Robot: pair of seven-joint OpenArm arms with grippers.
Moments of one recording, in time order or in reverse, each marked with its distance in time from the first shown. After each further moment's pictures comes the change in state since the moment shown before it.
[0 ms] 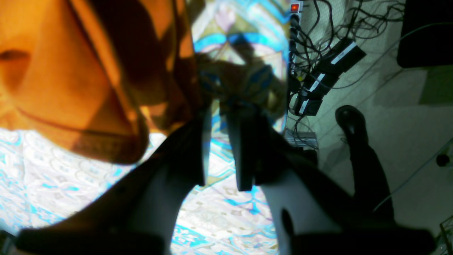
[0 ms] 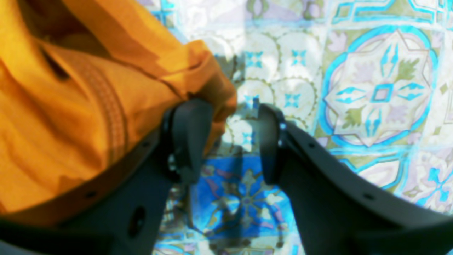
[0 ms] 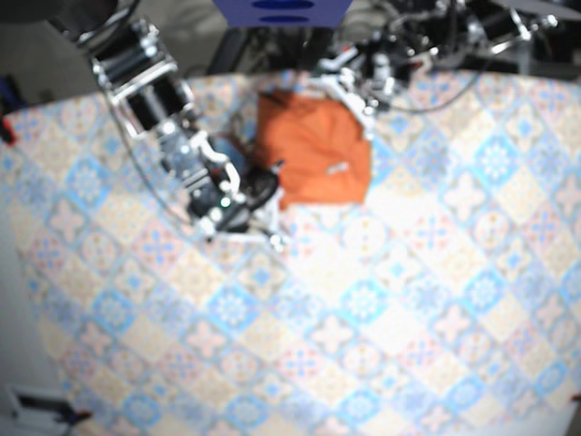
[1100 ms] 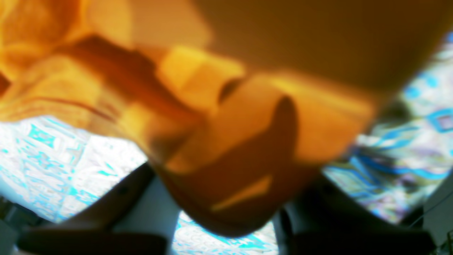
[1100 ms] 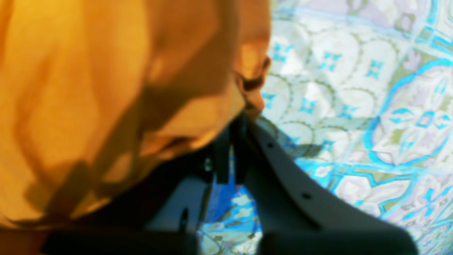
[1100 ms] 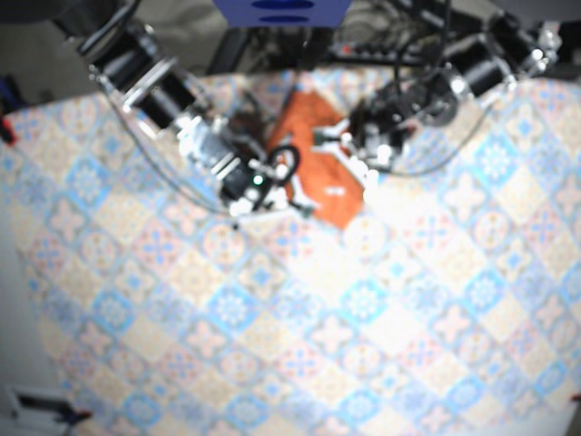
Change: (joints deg) left arm -15.4 4.9 -0.1 -16.5 -0.8 0.0 -4.3; right arm 1.2 0.1 -14.4 -2.2 -1.7 -0.5 -3.3
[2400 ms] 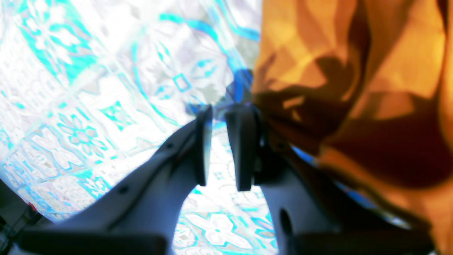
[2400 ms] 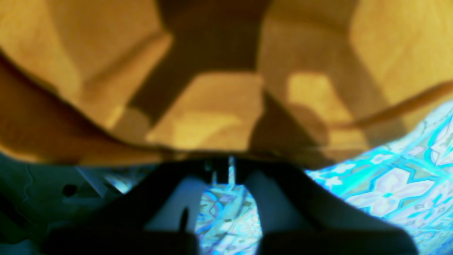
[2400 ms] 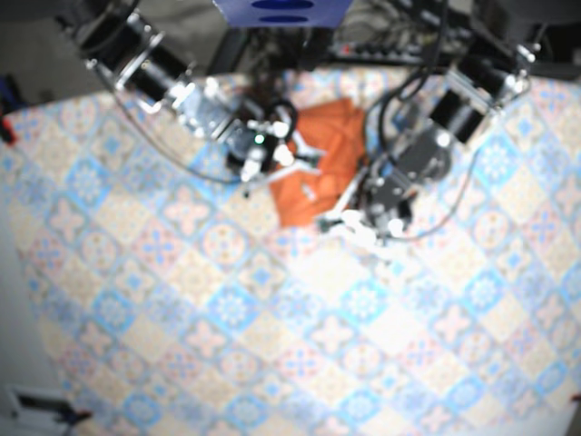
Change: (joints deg) left arm -8.1 8.6 -15.9 -14.5 0.9 0.3 -7.8; right arm -5.6 3.5 -6.4 10.0 0.2 6.5 -8.3
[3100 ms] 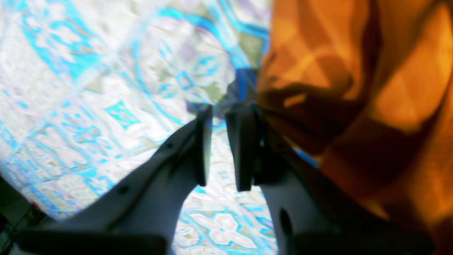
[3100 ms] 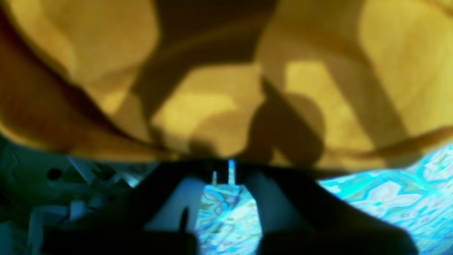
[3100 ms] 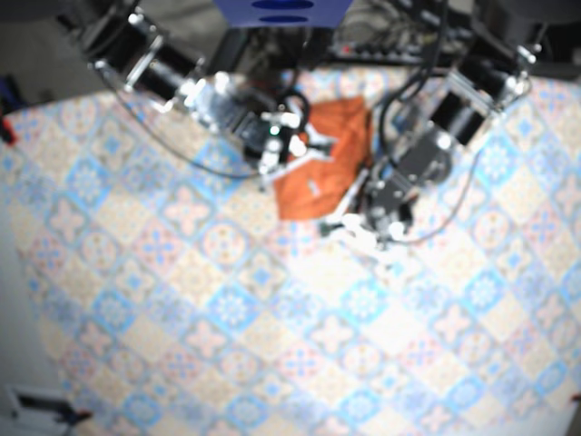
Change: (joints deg) left arm -0.8 0.0 -0.2 0.3 0.2 0.0 0.0; right arm 1.6 -1.6 -5.2 -0.5 0.2 0.0 -2.6
